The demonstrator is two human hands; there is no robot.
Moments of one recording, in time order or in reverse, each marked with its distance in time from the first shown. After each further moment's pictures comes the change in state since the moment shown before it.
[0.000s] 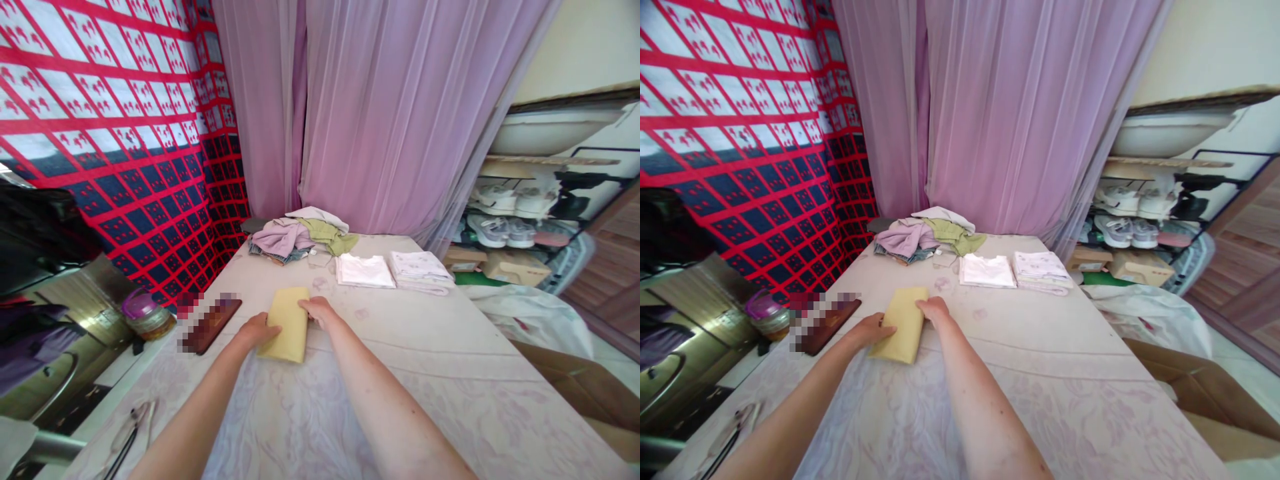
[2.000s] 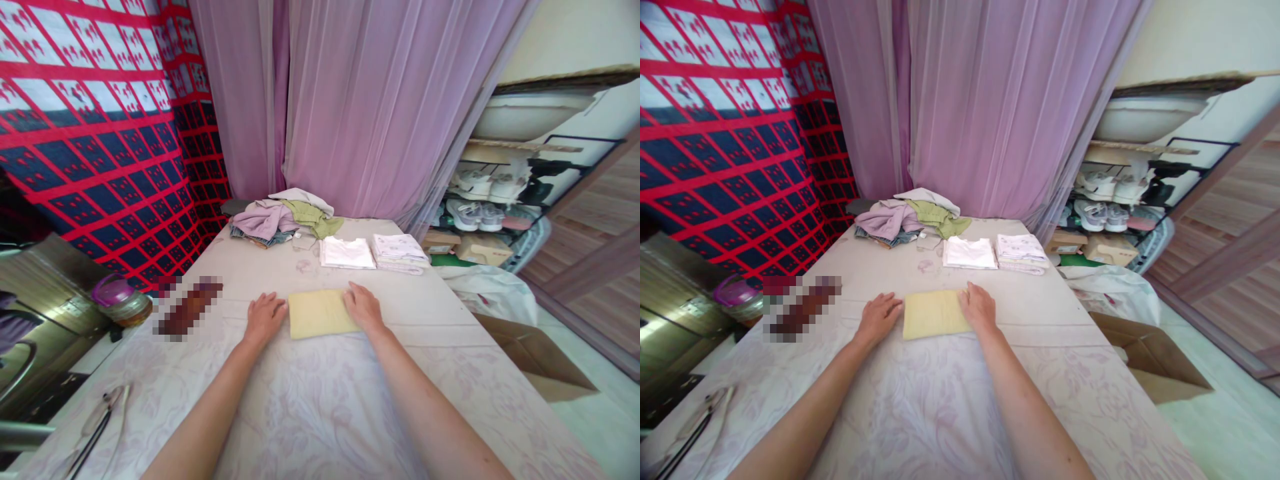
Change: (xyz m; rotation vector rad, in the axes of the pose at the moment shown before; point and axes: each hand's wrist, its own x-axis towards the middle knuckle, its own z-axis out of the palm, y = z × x) left_hand -0.011 0.036 0.067 0.077 0.203 0.228; right_hand -0.040 0.098 -0.119 -0.754 0.357 -0.198
